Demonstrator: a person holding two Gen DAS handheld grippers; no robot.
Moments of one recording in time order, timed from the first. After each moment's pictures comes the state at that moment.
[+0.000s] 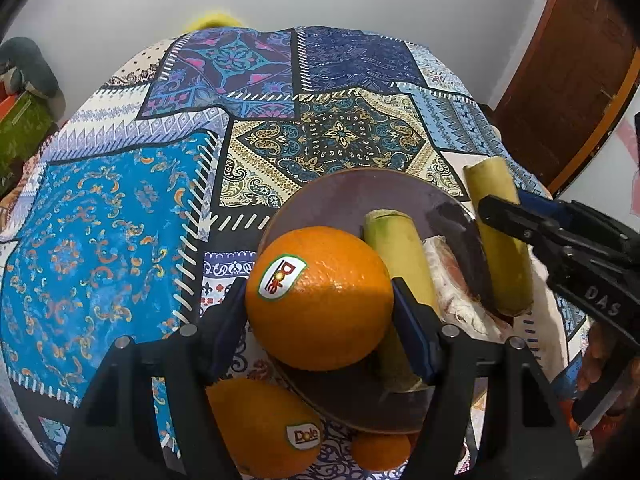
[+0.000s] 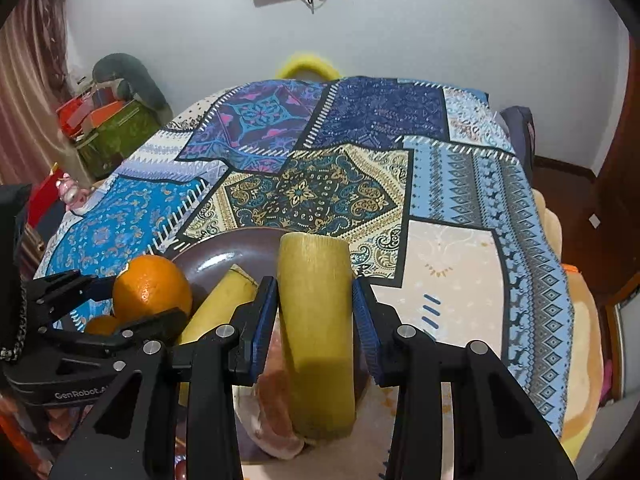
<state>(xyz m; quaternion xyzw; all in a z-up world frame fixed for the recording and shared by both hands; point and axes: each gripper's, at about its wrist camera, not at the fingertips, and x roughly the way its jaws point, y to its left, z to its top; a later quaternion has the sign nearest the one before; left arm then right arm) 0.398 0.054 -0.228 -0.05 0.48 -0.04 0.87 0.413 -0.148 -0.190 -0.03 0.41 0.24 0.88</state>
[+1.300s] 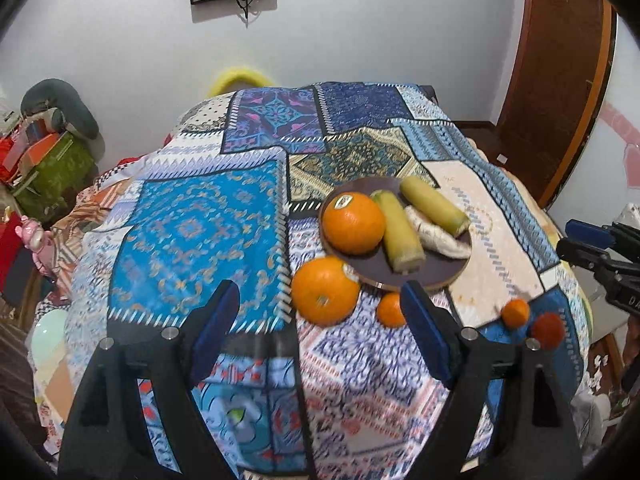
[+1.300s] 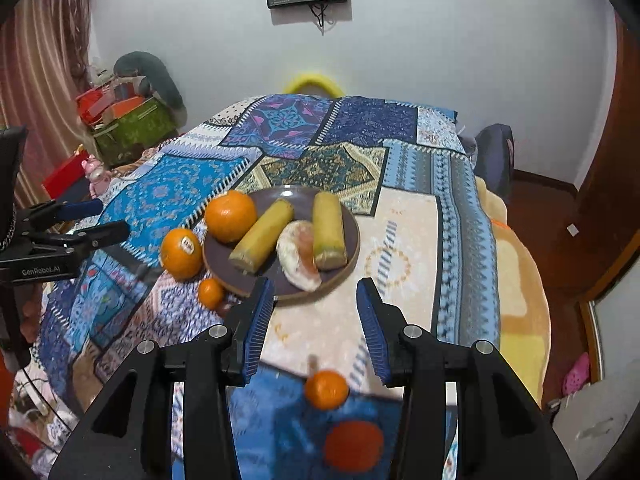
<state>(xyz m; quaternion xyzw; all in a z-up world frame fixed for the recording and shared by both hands) 0.246 0.071 -0.143 0.01 0.41 -0.01 0.91 0.277 -0.200 -0.140 -0.06 0.38 0.24 0.89</state>
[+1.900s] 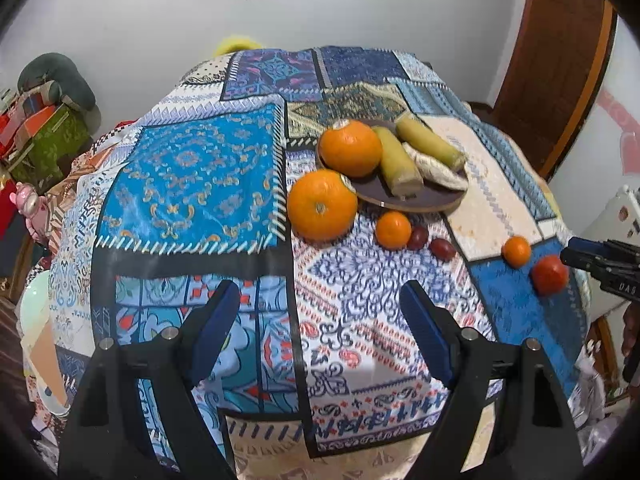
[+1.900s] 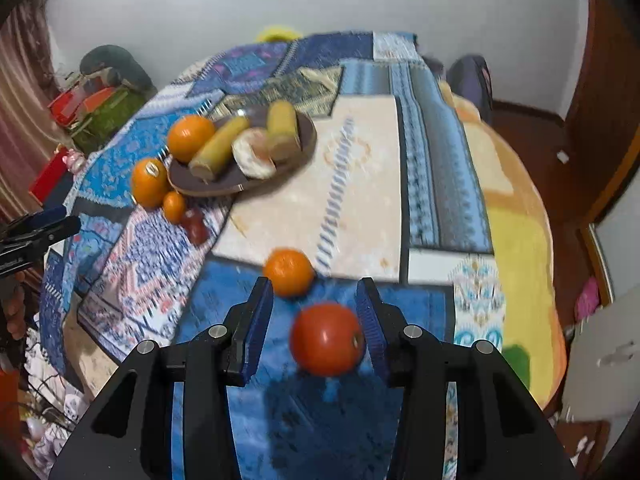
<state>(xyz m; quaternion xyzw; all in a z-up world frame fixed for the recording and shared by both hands) 0.202 0.072 -0.186 0.00 0.45 -0.01 0.89 0.243 -0.253 -0.199 -0.01 0.47 0.19 0.86</state>
